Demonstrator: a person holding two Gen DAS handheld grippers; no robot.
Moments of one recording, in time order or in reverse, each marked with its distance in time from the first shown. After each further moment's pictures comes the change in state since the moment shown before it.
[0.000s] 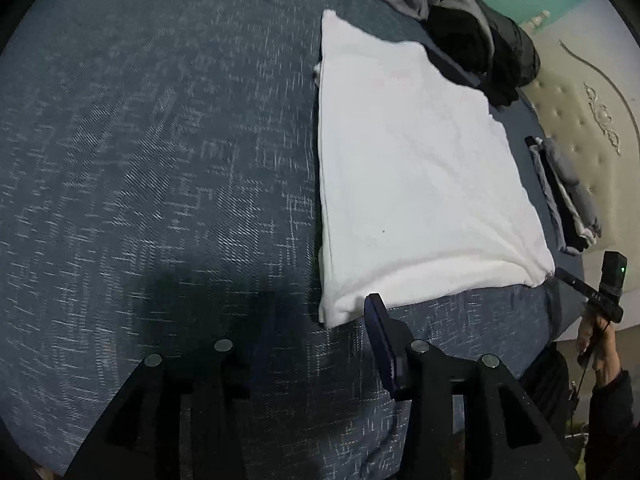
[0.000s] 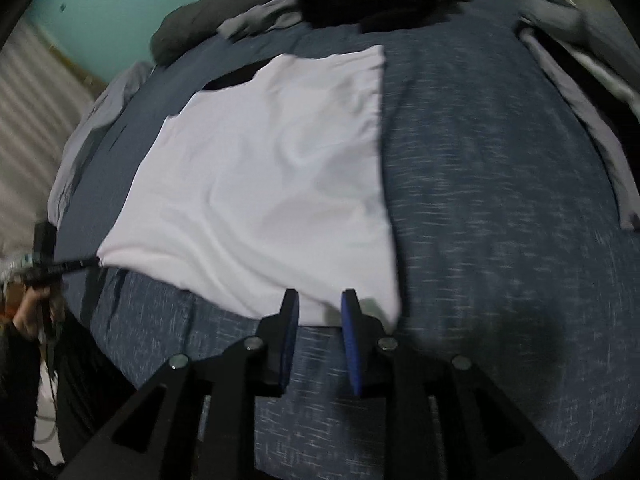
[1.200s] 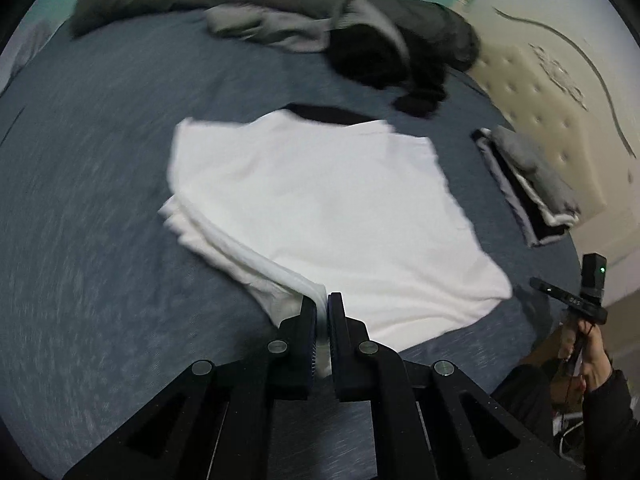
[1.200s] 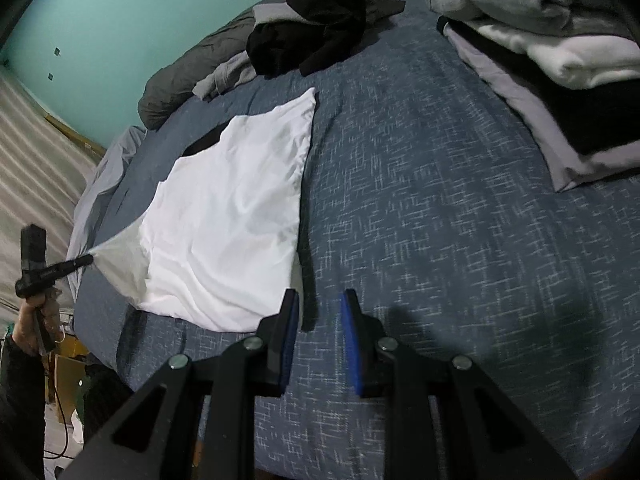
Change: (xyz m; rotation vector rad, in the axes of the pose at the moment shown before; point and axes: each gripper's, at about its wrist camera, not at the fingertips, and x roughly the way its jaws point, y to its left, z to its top) left arm -0.037 -0.181 0.066 0.277 -0.108 0.023; right arm -0.045 -0.071 -0.013 0.143 -0.127 0.078
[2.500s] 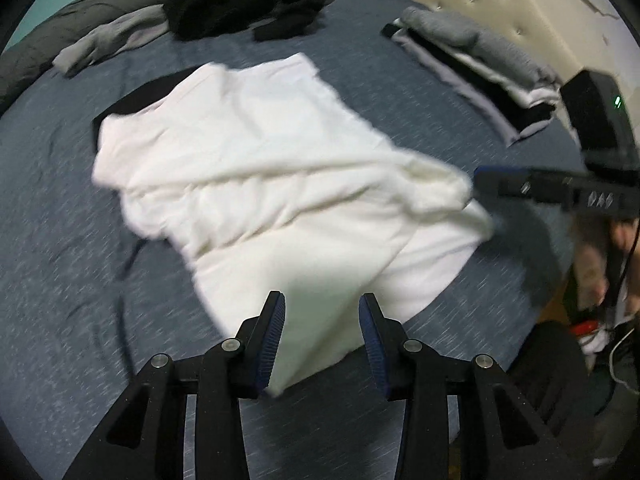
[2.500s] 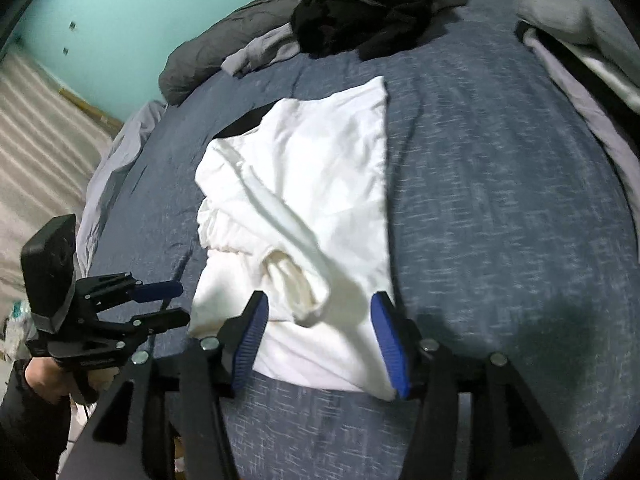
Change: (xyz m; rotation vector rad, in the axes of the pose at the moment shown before) left arm 0.115 -0.133 -0.034 0.325 0.167 0.026; right arm 0.052 0.067 0.040 -0.098 0.090 0.050
